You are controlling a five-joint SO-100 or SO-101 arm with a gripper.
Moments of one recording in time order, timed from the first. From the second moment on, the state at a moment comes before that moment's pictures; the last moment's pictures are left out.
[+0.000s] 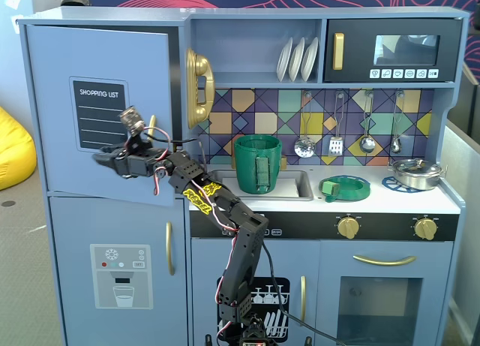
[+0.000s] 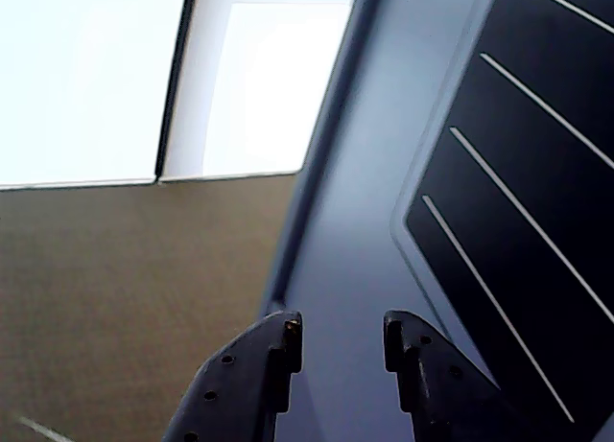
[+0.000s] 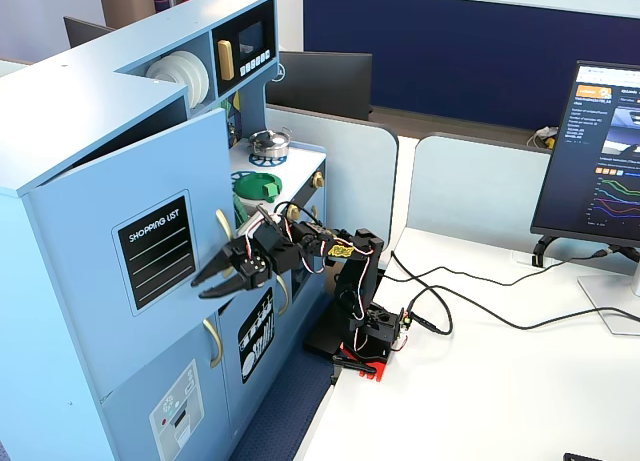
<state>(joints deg) -60.8 105.6 70.8 30.1 -107.9</state>
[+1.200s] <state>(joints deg) -43.3 122.3 86.6 34.7 -109.3</state>
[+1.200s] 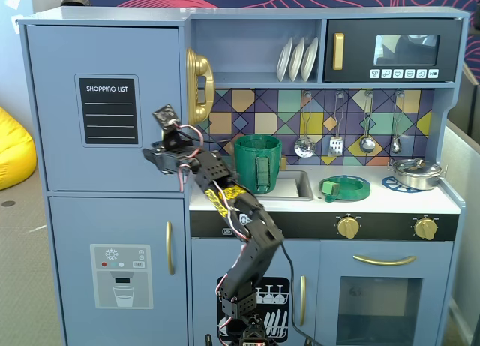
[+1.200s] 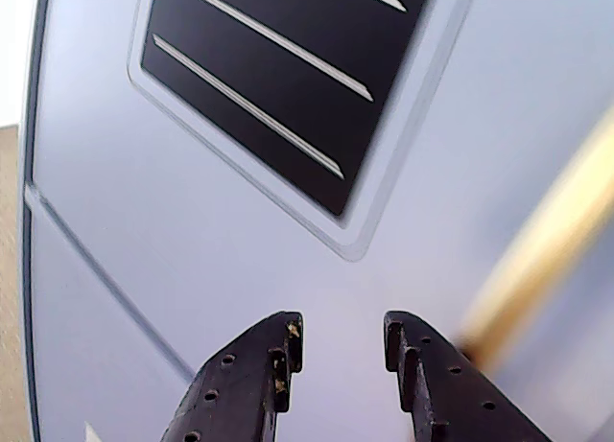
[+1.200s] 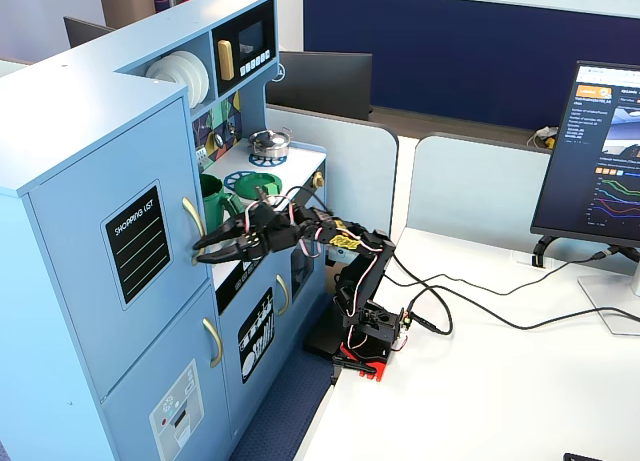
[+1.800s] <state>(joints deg) -13.2 159.3 120.6 54.9 -101.7</state>
